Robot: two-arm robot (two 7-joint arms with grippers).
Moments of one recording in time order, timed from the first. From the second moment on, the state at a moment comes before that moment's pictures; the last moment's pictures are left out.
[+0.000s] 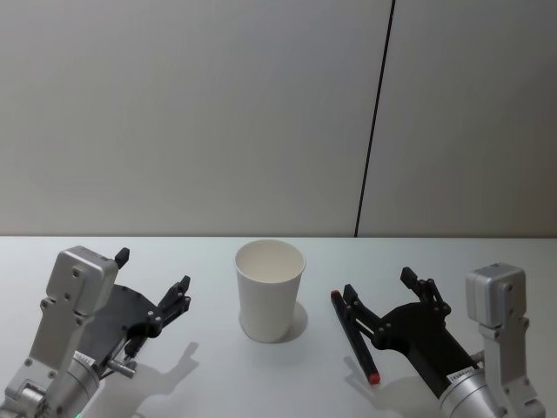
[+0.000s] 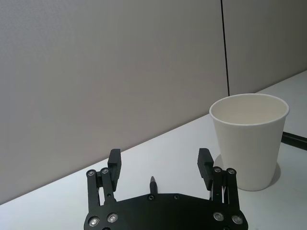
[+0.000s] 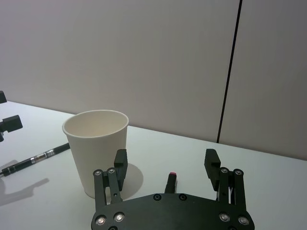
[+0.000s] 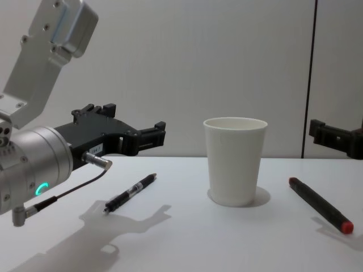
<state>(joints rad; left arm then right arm) -0.24 0.38 0.45 -1.63 -0.20 0.01 -0.01 -0.01 0.34 -0.23 -1.77 0.29 0.03 0.07</state>
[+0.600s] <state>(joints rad) -0.24 0.38 0.45 -1.63 -0.20 0.01 -0.01 -0.01 0.34 -0.23 -1.77 0.29 0.03 0.07</state>
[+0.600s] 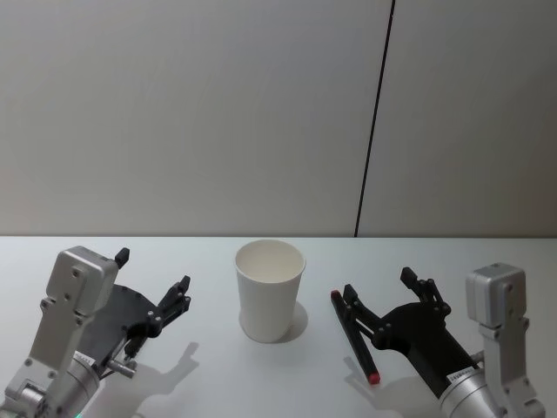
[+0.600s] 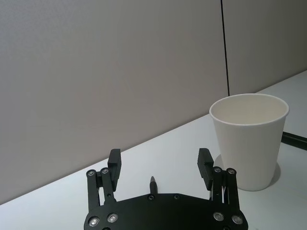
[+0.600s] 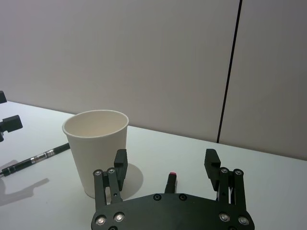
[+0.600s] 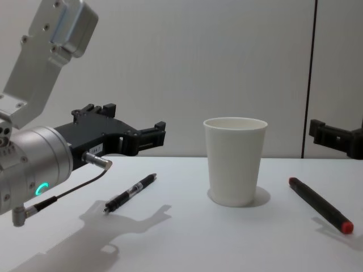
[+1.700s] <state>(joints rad) -0.24 0.38 0.45 -1.63 -0.20 0.01 -0.01 -0.01 0.34 -0.23 -1.77 0.29 0.03 0.07</state>
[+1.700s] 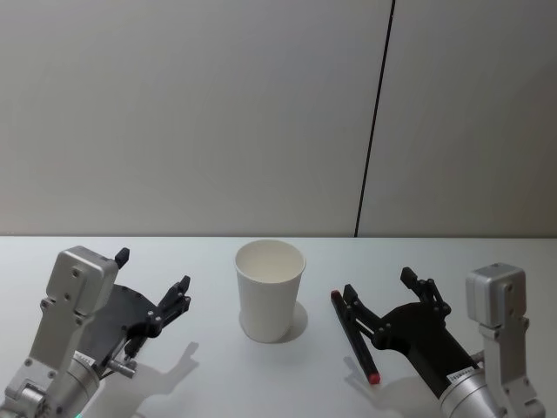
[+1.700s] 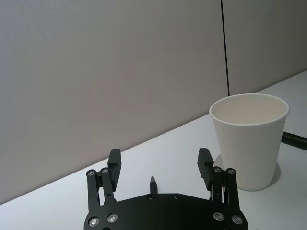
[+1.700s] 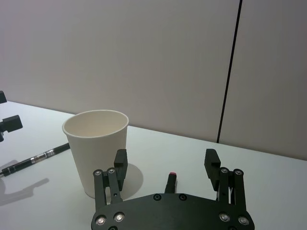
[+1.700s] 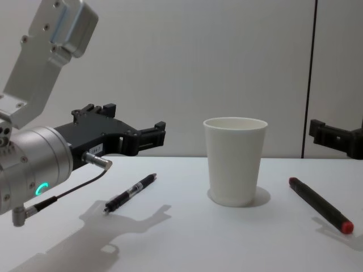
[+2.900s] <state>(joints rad) -0.24 0.38 0.45 -1.63 -0.20 0.01 -0.01 -0.01 0.34 -0.23 -1.77 0.29 0.03 0.07</state>
